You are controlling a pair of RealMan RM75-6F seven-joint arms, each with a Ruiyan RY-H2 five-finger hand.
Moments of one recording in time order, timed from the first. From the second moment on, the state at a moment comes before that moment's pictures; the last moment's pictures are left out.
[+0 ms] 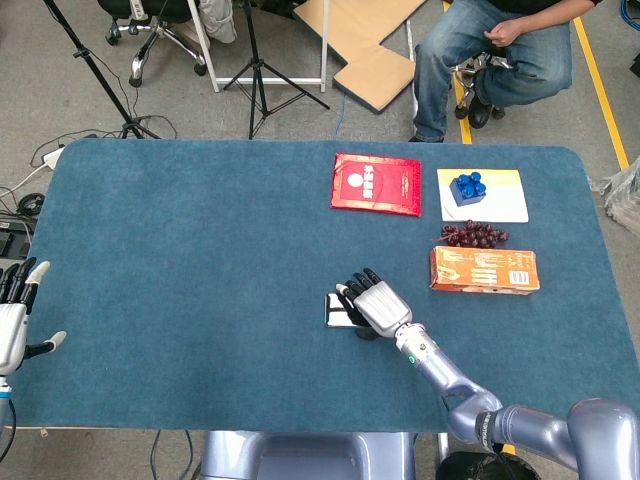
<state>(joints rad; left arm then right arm) -0.13 -1.17 -0.09 -1.56 1.37 1.43 0.13 0.72 -1.72 0.11 -1.20 -1.38 0.84 -0.36</state>
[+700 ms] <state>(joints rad) -0.13 -1.16 -0.09 -1.57 1.37 1.43 0.11 0.73 -1.72 0.05 -1.16 -1.49 0.92 -0.30</state>
